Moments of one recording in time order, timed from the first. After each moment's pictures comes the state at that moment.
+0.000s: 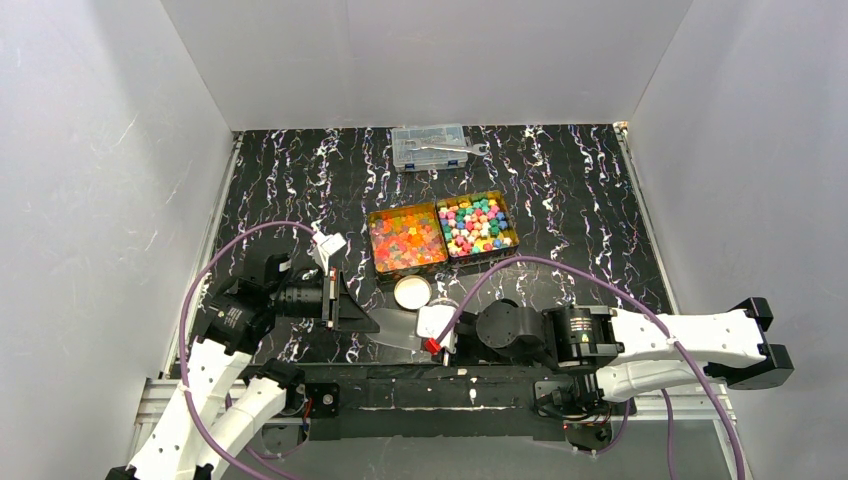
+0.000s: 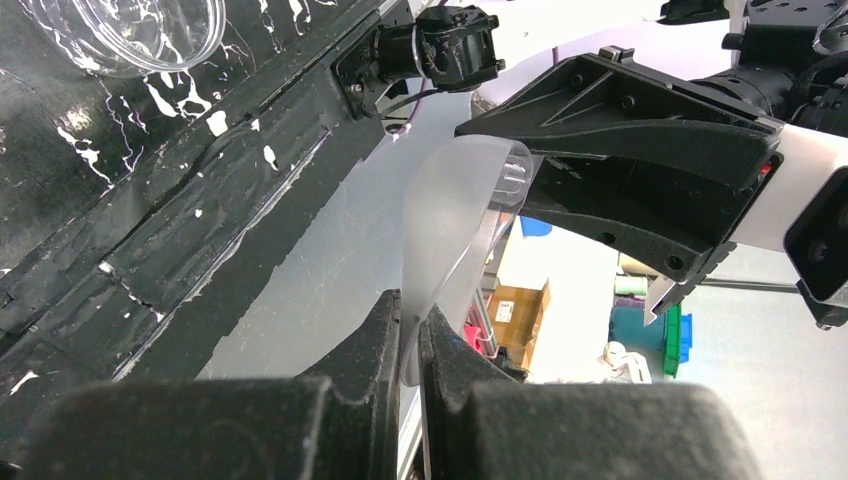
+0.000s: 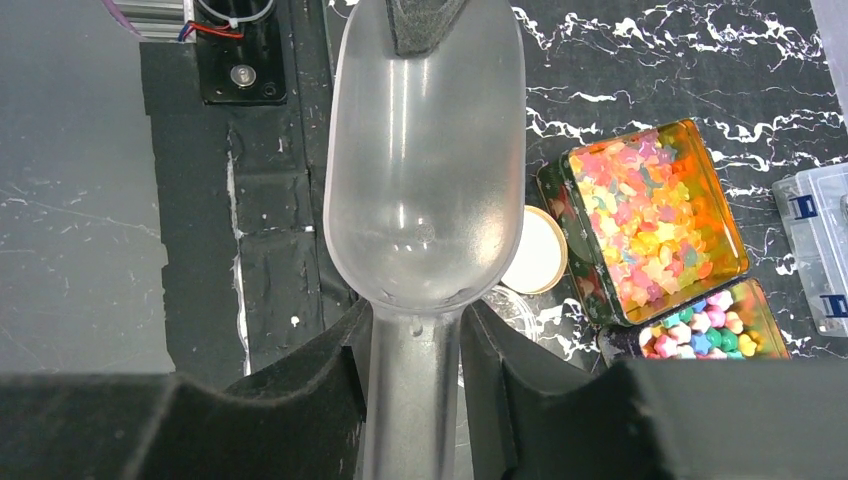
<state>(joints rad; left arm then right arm) -0.37 0.65 0.82 -0.85 0.99 -0.64 1.60 1.00 1.02 -0.50 0.26 -0.19</state>
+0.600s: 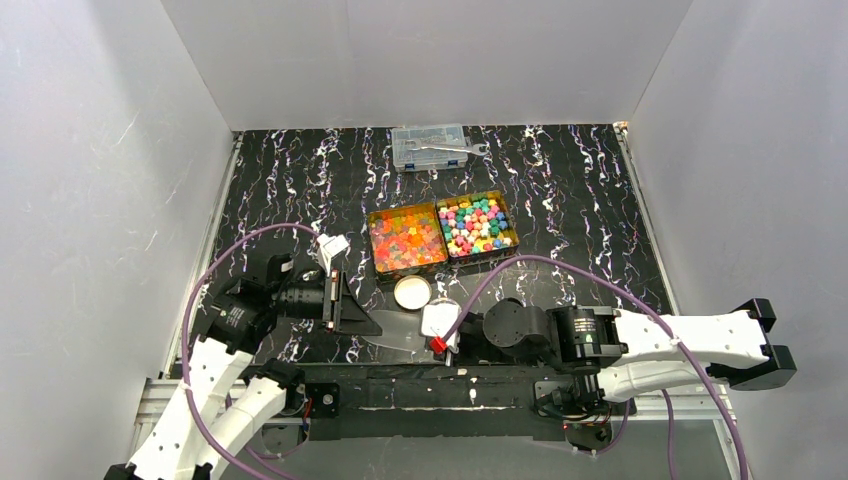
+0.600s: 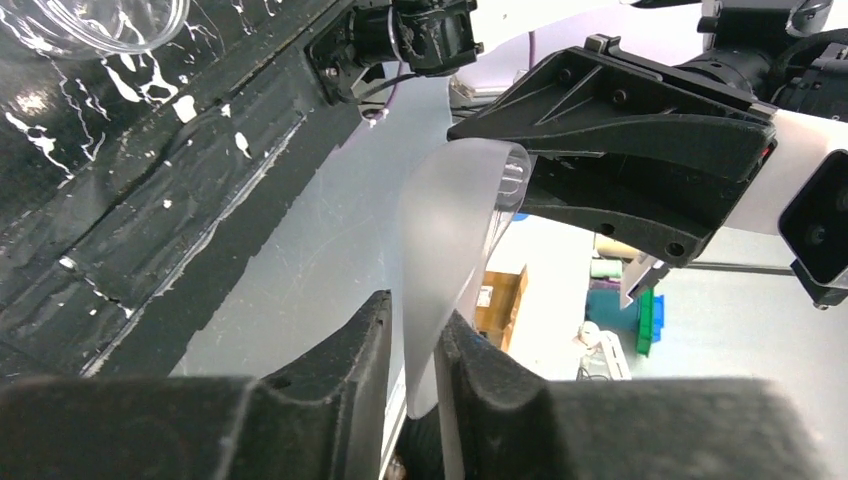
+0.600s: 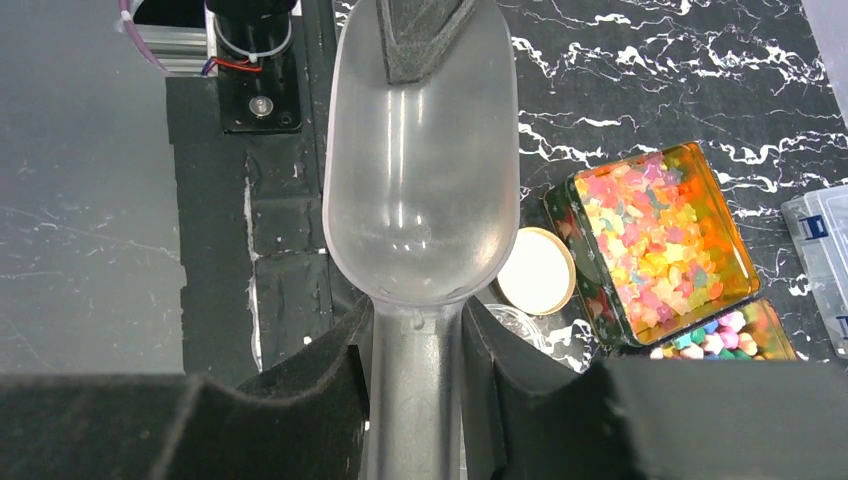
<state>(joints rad) -0.38 0.66 0.81 -0.85 1.02 -0.67 1.60 0.98 1.00 -0.46 0.24 -0.18</state>
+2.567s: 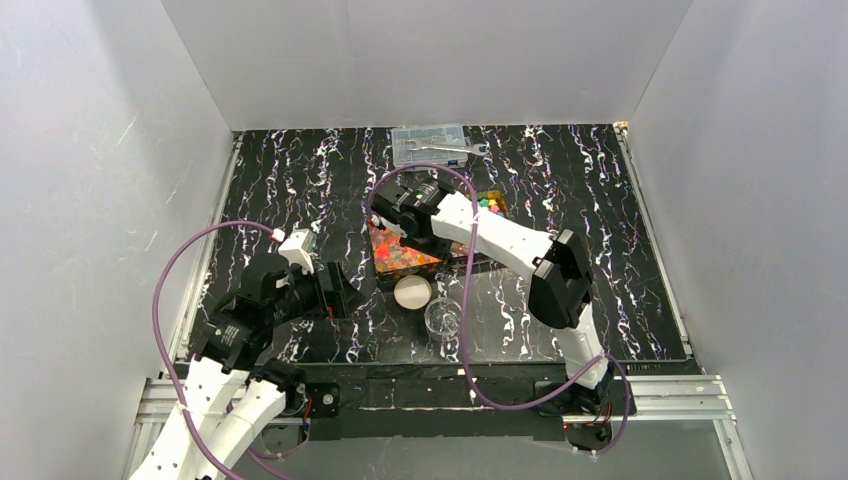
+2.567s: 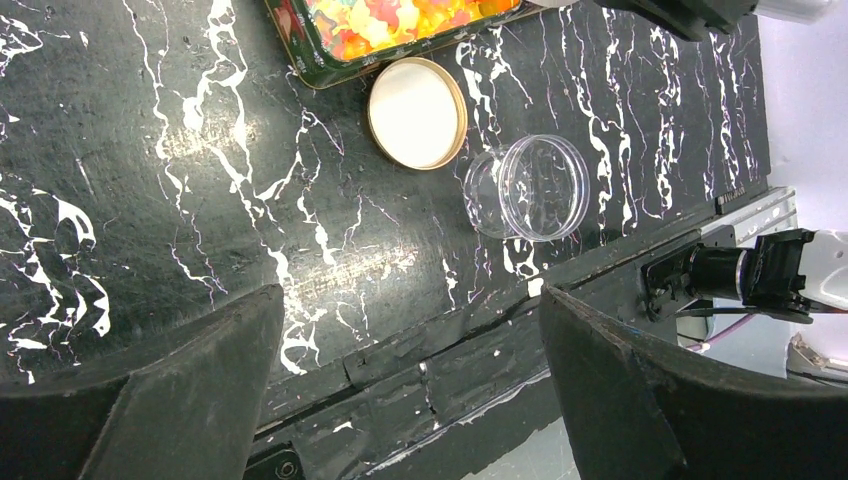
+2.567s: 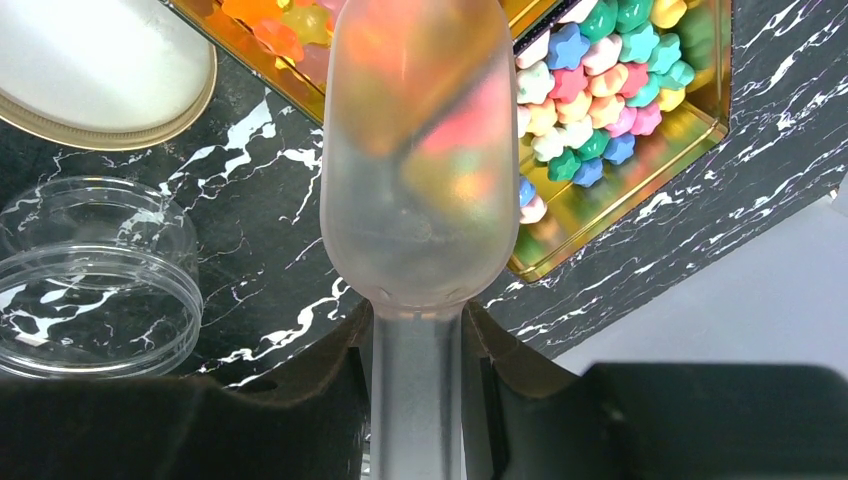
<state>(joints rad) -0.38 0.54 0.75 -0.85 0.24 -0.47 0.99 2.05 1.95 -1.31 0.38 -0.23</state>
